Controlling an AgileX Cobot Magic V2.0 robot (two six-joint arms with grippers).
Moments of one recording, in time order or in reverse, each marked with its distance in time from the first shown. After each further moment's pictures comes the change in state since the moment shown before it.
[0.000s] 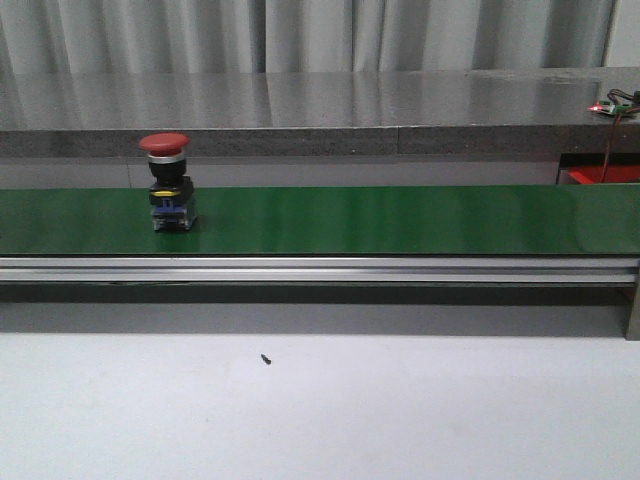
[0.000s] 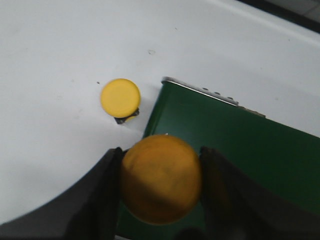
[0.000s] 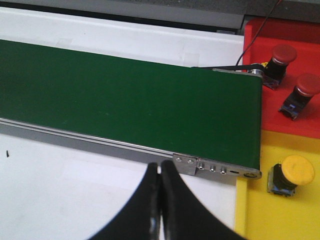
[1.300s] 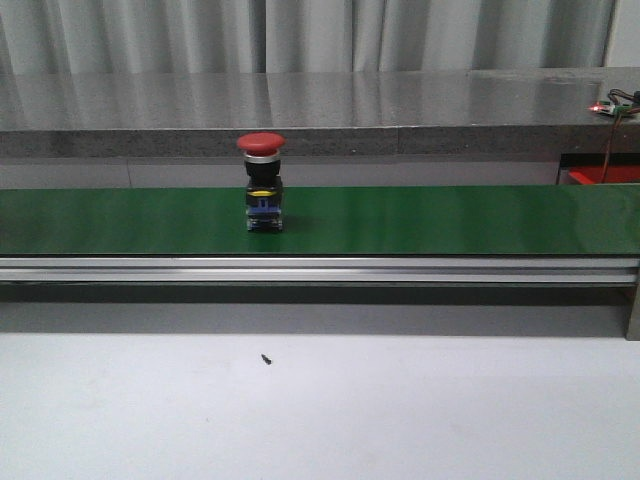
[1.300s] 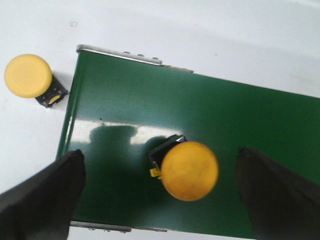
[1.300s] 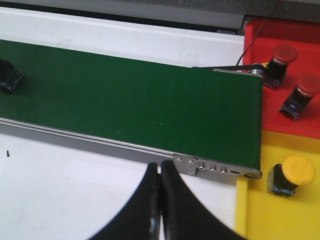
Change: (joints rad) left arm -0.109 -0.071 0.077 -0.065 0.022 0.086; right arm 0.000 0.000 0.000 0.000 0.000 0.000
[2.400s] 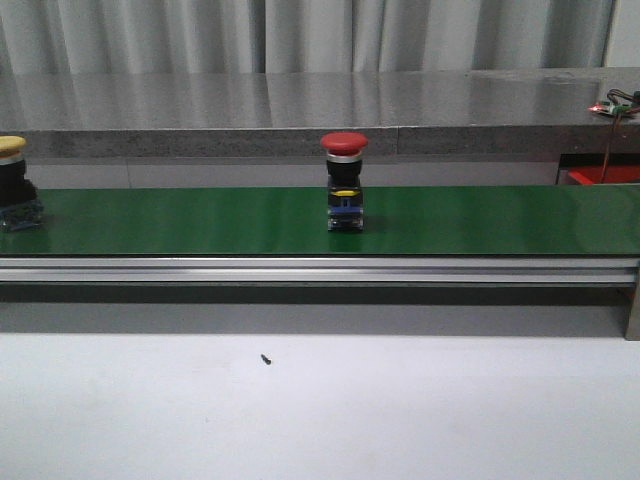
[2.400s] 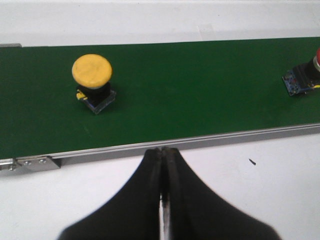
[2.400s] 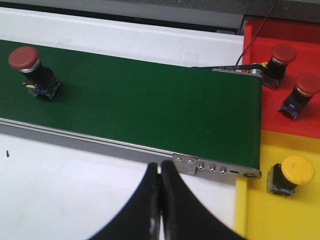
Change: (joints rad) left arm -0.302 -0.650 0.531 -0.049 -0.173 0.018; right arm 0.000 0.000 0.000 0.001 0.000 0.000
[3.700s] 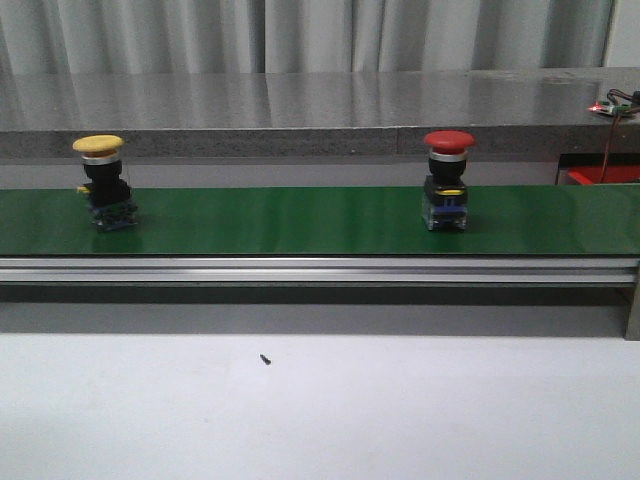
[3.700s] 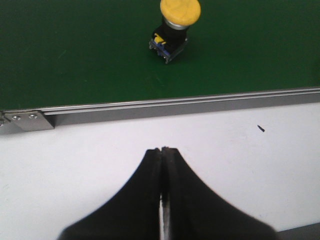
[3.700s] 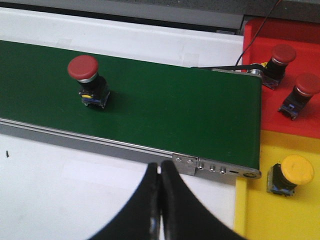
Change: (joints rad) left arm 0.000 -0.030 0.124 0.000 -0.006 0.000; right arm 0.000 0.000 0.000 0.000 0.000 0.000
